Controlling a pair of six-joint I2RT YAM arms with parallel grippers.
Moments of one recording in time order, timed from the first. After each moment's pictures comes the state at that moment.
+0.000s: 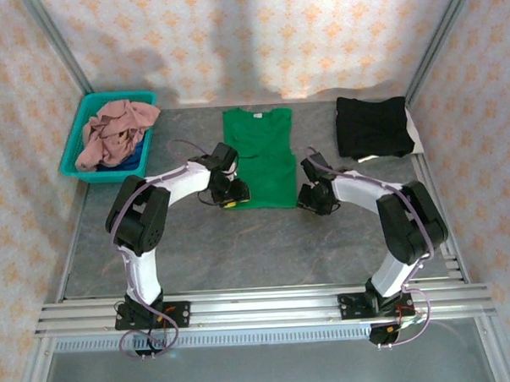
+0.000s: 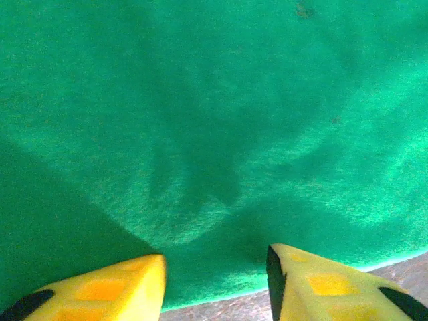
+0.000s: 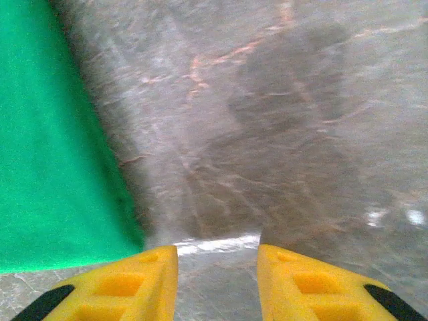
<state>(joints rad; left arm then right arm) -0.42 1.93 1.27 -0.60 0.26 -0.63 0.43 1.66 0.96 -0.56 -0.10 0.78</state>
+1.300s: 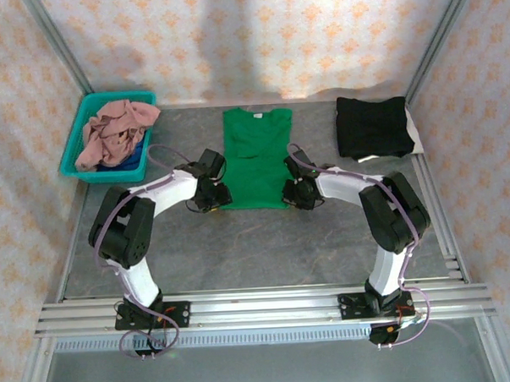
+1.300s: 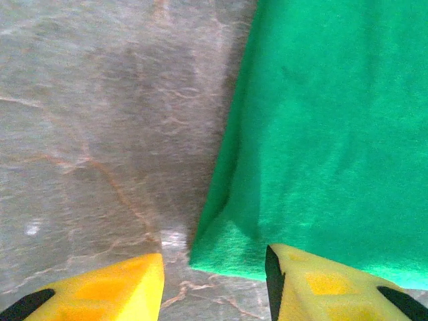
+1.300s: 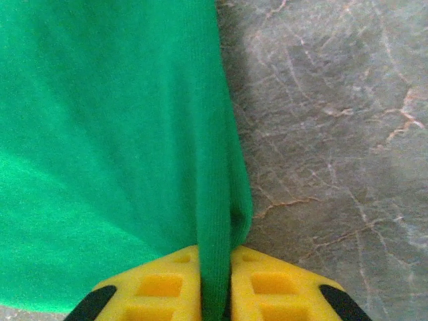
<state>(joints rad) -0.38 1.78 1.11 -0.61 0.07 -0.72 0.51 1.80 1.07 -0.46 -0.11 0.84</state>
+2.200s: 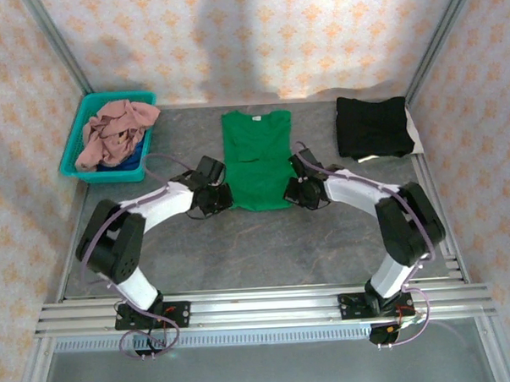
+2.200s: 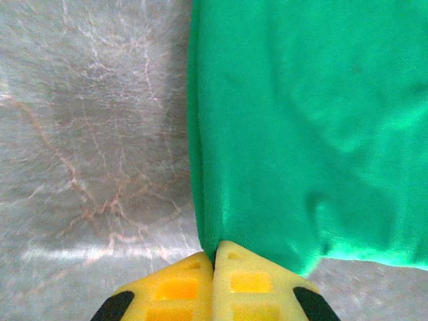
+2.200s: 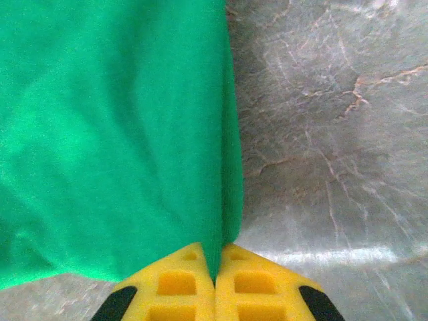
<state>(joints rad) -0.43 1.62 0.97 -0.45 0.15 -0.85 0.52 1.65 1.03 -0.51 -0.10 0.83</state>
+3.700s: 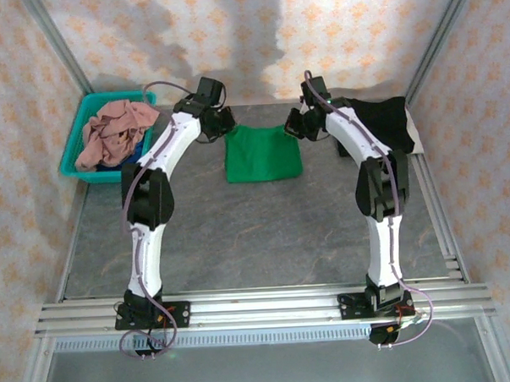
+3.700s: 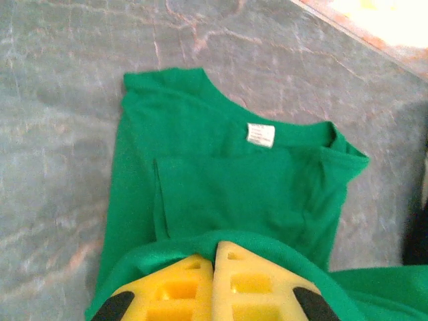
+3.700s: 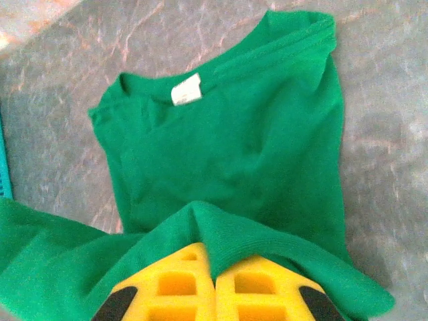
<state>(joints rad) -0.25 2.28 2.19 -0.85 0.12 -0.70 0.27 2.18 2.01 -0.81 -0.29 0.62</state>
